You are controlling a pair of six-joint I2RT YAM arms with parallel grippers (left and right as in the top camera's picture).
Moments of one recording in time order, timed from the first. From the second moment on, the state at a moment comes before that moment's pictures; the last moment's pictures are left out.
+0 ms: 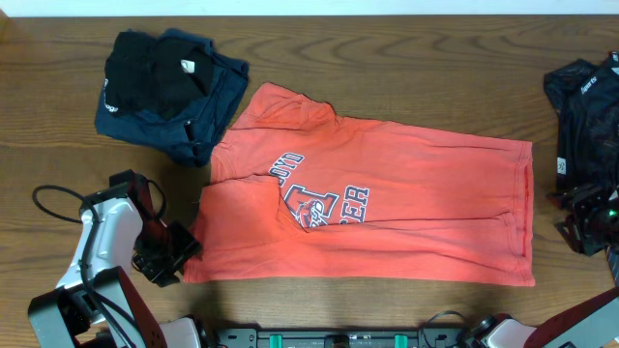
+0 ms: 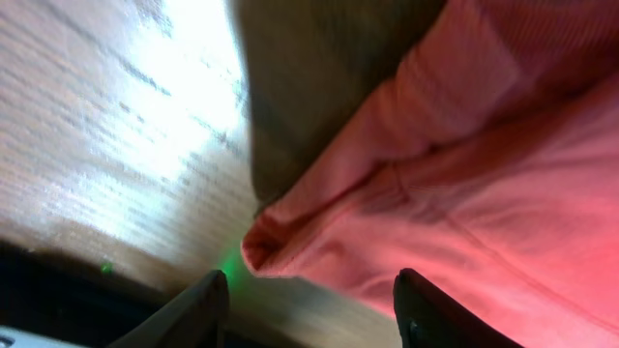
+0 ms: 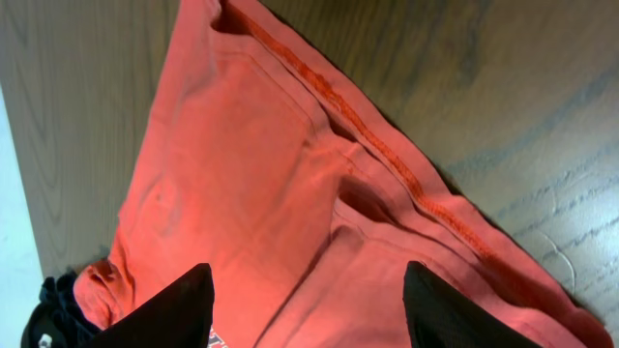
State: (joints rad) left arm 0.36 1.48 0.74 -1.10 0.13 -0.43; right arm -0.85 1.44 0.98 -0.92 -0.51 0.32
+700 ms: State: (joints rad) left arm -0.08 1.47 1.04 -0.82 0.23 -0.19; right arm -0.47 1.47 0.98 -0.62 -0.45 0.30
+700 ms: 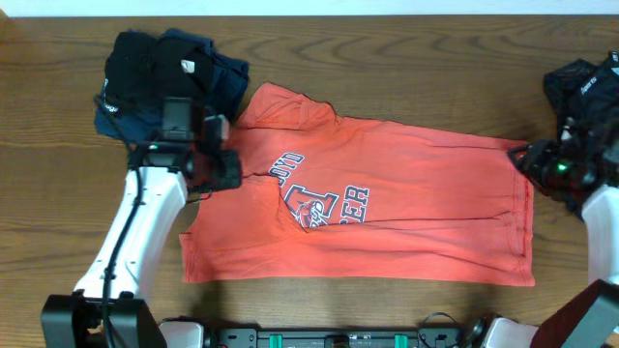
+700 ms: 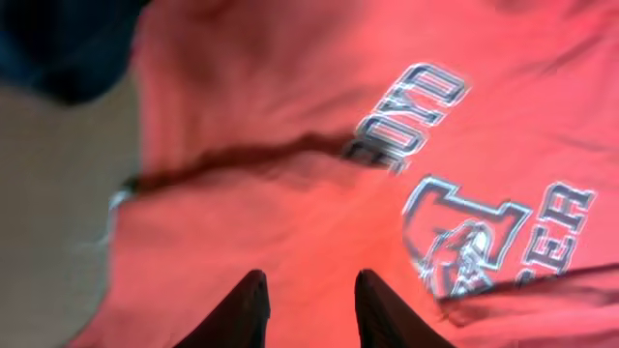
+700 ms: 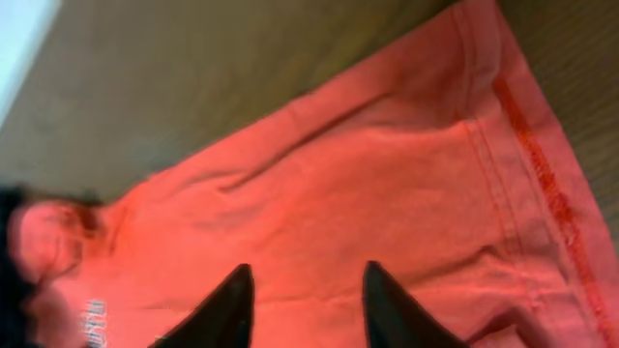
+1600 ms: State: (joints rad) left arm -0.09 1.47 1.04 -0.88 0.23 -0.18; right arm -0.45 1.85 1.03 -0.40 0.04 0.44
